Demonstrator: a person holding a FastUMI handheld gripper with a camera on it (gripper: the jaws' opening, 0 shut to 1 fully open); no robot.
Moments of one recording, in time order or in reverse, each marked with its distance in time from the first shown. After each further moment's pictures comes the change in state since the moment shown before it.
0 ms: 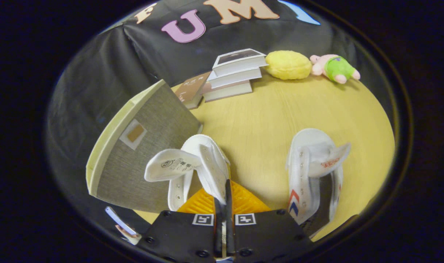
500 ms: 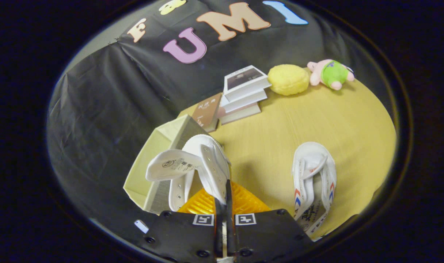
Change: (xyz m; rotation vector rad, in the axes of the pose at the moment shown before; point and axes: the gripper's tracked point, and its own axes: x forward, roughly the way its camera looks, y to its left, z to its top) arm -0.069 0.038 0.055 0.074 -0.136 0.097
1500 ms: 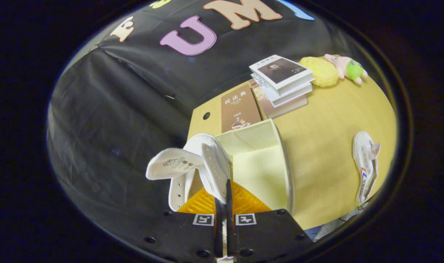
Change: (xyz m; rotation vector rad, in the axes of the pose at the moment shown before) arm 0.072 0.193 0.022 0.205 0.144 -0.087
